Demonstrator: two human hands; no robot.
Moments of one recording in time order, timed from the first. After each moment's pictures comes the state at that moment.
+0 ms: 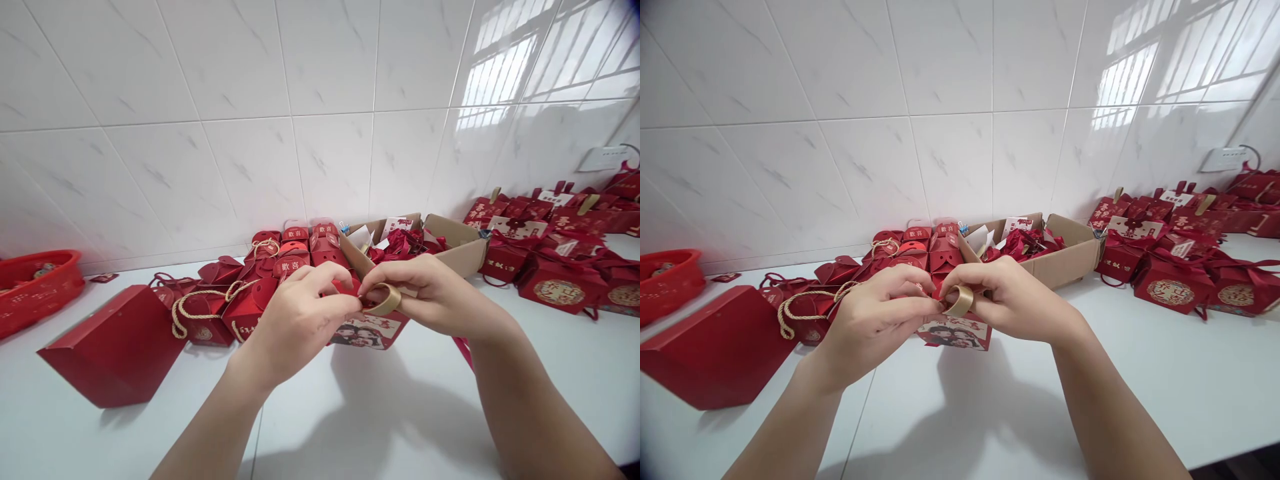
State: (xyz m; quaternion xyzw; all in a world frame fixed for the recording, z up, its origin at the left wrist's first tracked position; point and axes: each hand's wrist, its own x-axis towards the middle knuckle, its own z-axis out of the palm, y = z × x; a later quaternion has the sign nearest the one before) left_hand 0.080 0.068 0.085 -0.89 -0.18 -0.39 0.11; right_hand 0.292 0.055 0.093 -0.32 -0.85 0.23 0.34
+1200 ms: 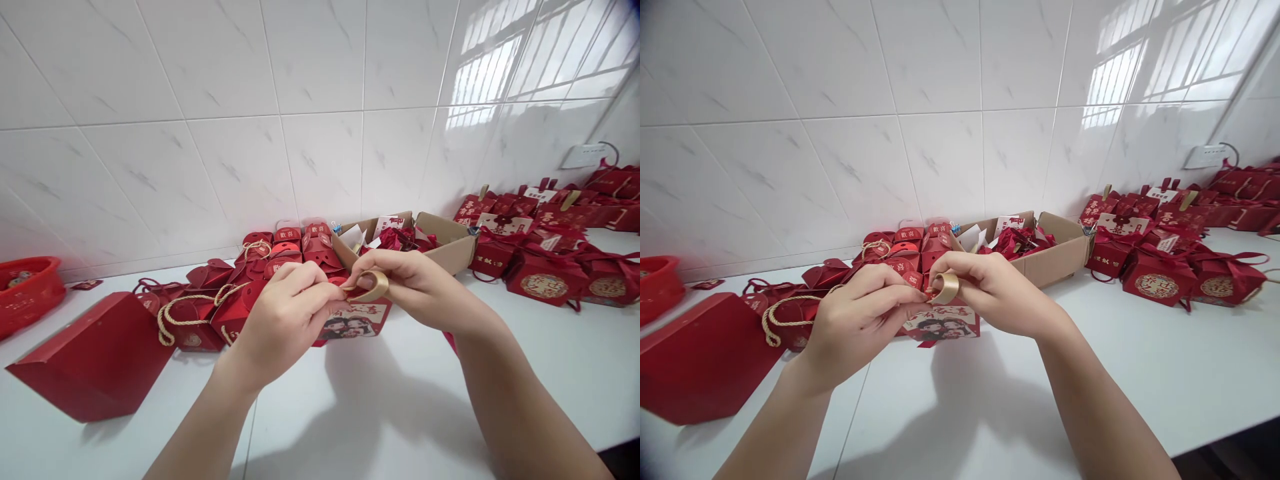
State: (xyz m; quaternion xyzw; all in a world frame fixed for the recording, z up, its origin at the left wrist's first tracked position) left_hand 0.083 0.073 0.087 -0.86 -0.17 -0.44 0.18; right_hand 0.288 0.057 0.093 -0.34 -0.81 0.28 0.39
